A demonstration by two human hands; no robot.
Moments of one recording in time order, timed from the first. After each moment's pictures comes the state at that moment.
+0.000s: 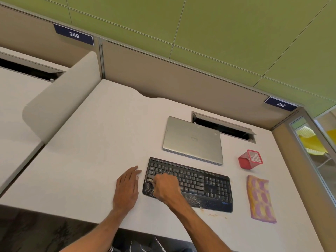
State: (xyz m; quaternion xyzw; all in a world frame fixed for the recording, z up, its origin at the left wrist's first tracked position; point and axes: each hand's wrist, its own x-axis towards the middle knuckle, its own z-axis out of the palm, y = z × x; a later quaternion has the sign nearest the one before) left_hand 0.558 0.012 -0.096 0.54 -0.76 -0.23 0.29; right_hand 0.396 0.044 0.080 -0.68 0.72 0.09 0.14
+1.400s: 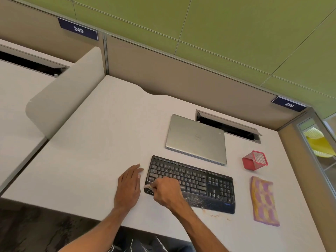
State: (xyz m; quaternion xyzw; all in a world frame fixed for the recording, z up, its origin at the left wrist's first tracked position) left_hand 0.558 0.012 -0.093 0.55 -0.76 -0.22 0.27; right_hand 0.392 0.052 0.057 -0.71 0.69 0.06 0.13
